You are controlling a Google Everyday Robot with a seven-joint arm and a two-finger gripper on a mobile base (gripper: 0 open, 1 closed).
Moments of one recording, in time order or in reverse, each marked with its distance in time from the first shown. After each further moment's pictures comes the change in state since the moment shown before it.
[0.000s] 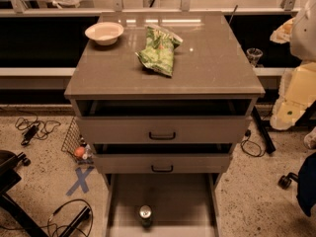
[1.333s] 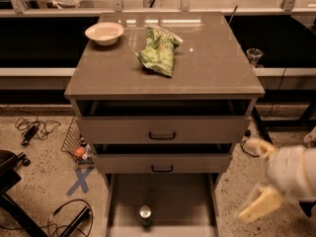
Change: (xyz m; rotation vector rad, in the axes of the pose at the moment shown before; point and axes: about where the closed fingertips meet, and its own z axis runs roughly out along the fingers) arm 0.046 0.123 0.190 -0.113 -0.479 0.205
